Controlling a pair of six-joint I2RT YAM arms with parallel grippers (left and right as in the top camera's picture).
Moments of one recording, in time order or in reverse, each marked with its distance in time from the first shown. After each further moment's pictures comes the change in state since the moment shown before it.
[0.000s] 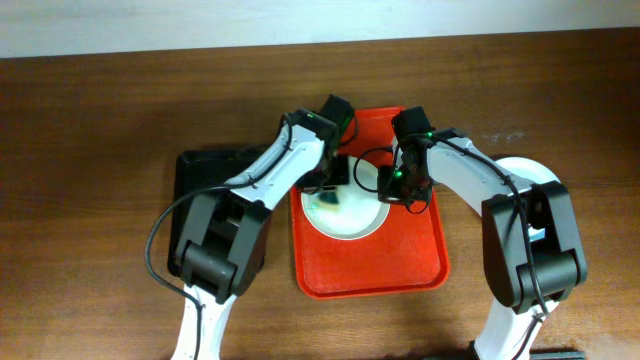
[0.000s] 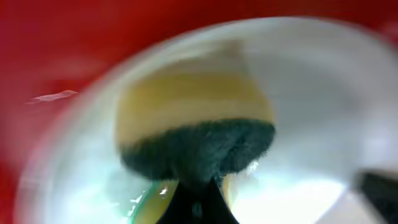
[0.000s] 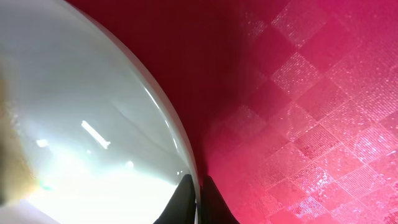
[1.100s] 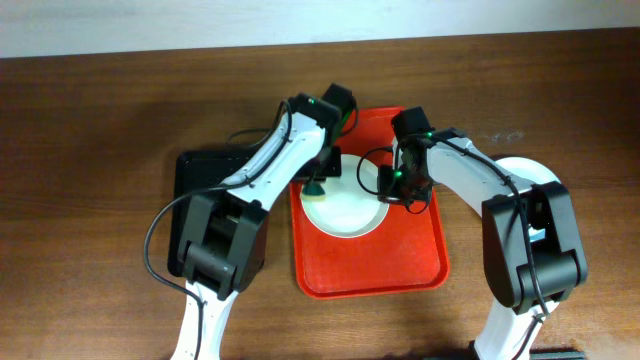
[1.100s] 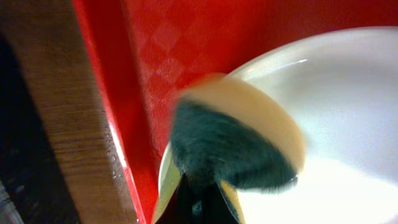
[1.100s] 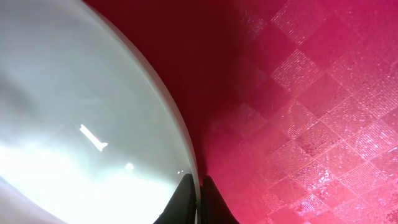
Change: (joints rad) left arm 0.016 0.018 0.172 -0.249 -0.207 0.004; right arm 0.000 -0.003 0.000 -0.001 -0.002 0.006
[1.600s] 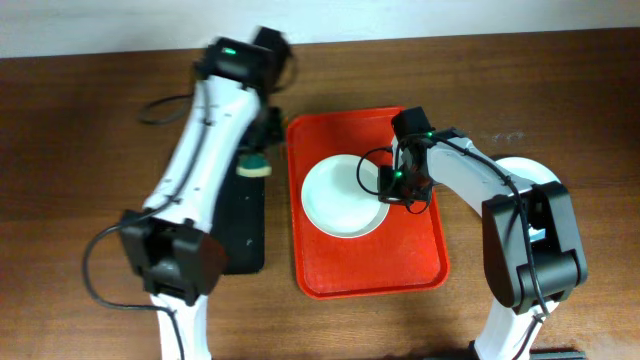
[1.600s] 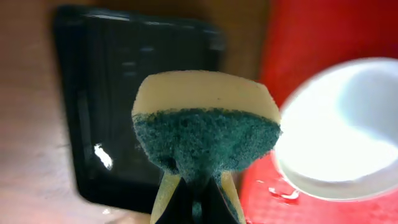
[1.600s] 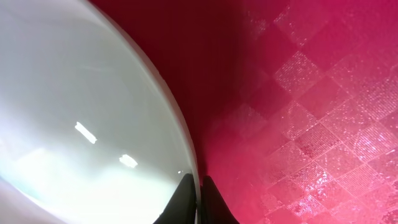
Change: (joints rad) left arm 0.215 -0.135 0.289 -0.420 -0.077 0.053; right arm 0.000 0.000 0.001 -0.003 0.001 -0.027
